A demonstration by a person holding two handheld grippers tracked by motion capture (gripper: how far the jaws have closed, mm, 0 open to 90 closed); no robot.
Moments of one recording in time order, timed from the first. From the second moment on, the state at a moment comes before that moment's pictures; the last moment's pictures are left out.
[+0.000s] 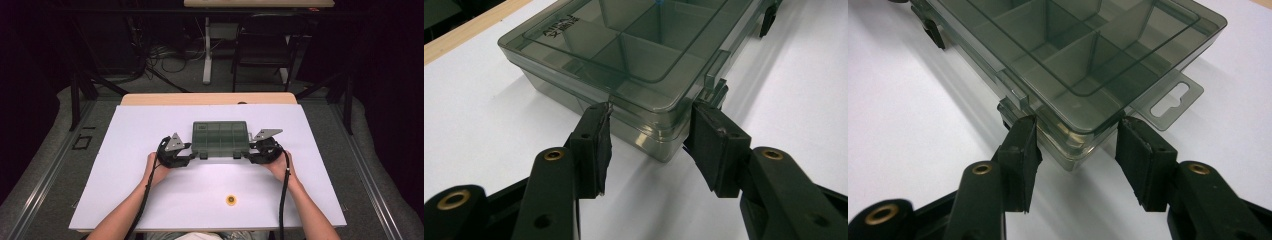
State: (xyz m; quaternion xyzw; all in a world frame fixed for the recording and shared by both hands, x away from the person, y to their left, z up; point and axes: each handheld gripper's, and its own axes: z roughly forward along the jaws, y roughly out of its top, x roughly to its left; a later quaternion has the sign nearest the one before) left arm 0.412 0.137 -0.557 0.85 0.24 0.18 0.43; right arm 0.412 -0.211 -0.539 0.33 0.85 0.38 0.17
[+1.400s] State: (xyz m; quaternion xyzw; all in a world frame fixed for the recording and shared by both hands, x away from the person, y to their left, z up) left arm 0.398 0.128 -0.550 0.81 0.23 0.27 0.45; right arm 0.411 -0.213 -0.531 0.34 0.83 0.39 0.20
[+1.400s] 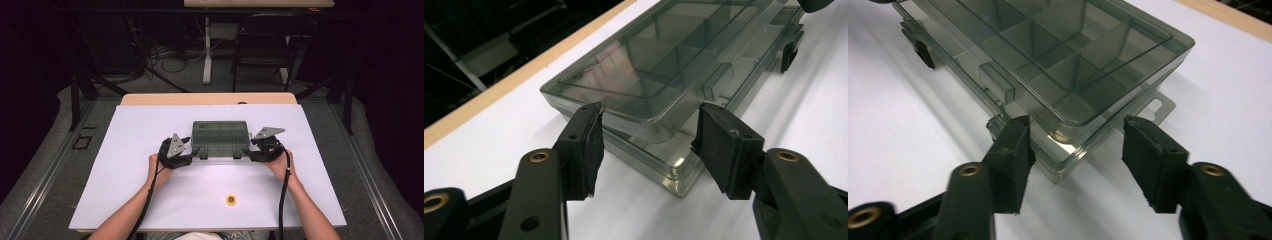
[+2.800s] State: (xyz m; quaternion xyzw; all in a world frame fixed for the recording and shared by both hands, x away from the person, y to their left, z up) left arm 0.397 0.130 -0.540 0.80 0.22 0.30 0.46; right arm 0.401 -0.201 -0.522 0.31 0.81 0.40 0.31
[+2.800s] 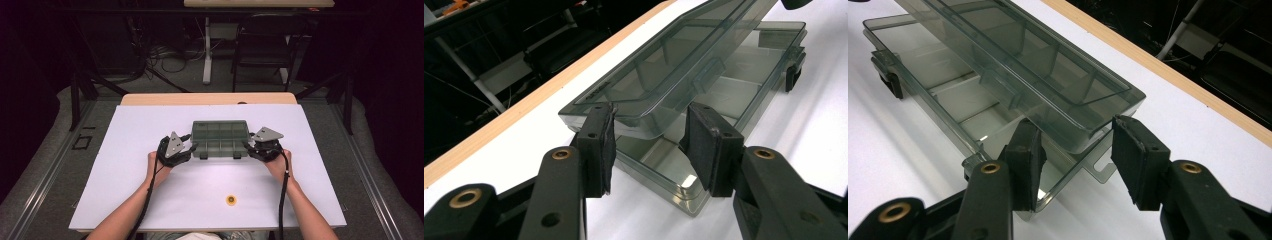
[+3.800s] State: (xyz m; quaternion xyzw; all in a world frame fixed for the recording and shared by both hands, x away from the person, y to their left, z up) left arm 0.405 0.129 -0.523 0.80 0.21 0.33 0.45; right arm 0.408 -0.203 -0.509 0.32 0.79 0.42 0.32
